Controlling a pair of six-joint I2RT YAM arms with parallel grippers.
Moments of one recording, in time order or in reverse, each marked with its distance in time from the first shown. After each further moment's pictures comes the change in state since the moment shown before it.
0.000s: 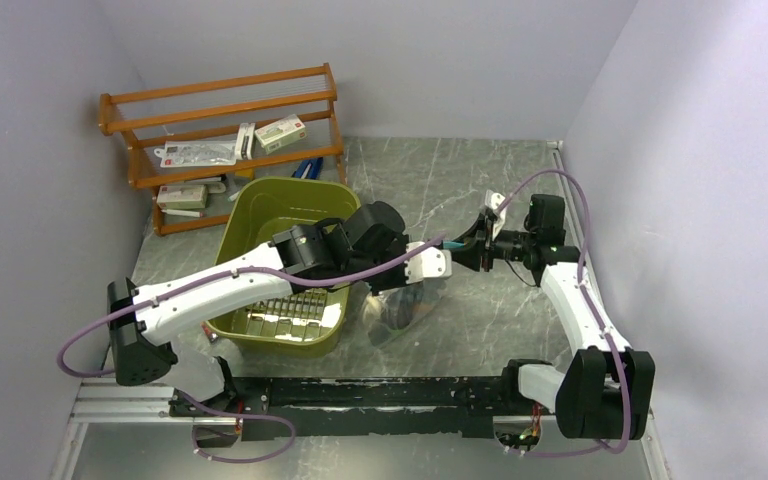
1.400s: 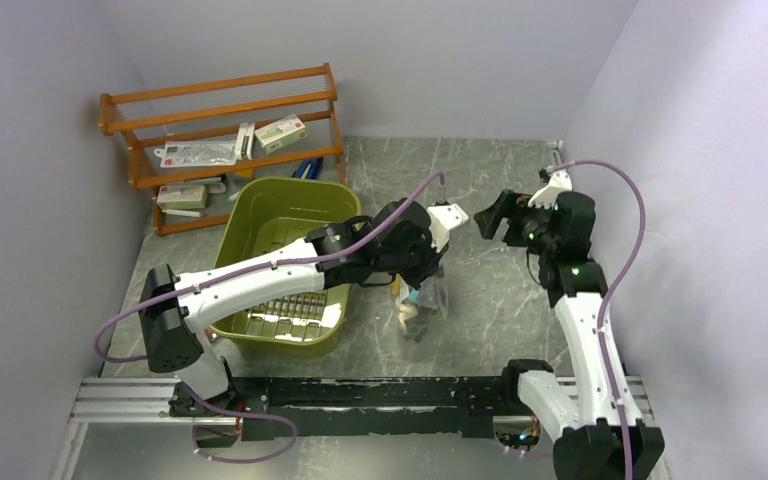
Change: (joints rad) left arm -0.003 0.135 0.033 0.220 -0.137 -0.632; right arm 0.000 -0.222 0.147 -0.096 0.998 0.896
